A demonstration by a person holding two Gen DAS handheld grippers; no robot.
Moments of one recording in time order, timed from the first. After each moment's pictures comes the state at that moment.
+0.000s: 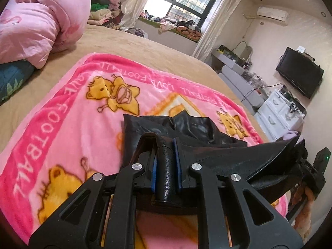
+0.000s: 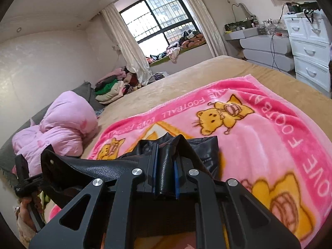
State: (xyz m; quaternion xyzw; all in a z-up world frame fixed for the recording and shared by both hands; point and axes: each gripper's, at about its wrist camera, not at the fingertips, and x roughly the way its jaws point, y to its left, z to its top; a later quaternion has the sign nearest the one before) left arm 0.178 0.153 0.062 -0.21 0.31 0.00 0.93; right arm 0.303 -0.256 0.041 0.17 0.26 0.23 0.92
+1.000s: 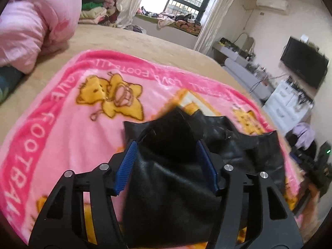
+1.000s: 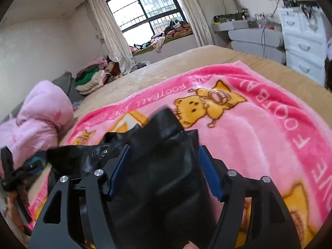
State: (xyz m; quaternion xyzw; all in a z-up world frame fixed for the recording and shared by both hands) left arm 0.243 0.163 0.018 -0.17 0.32 0.01 0.93; right arm 0.371 -0.247 -0.019 0.12 0.30 0.18 0.93
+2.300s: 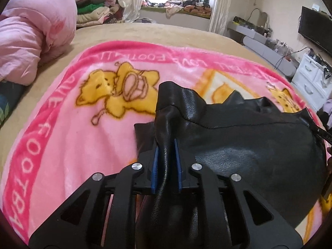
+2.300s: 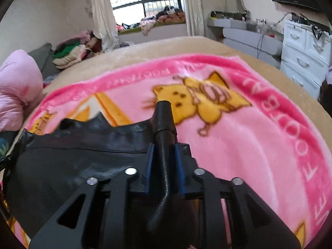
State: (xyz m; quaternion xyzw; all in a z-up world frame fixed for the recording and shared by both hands) left arm 0.312 0.156 -0.043 -0.09 0.37 0.07 0.92; right arm 0.467 -0.209 -0.074 0.03 0.35 0.11 0.93
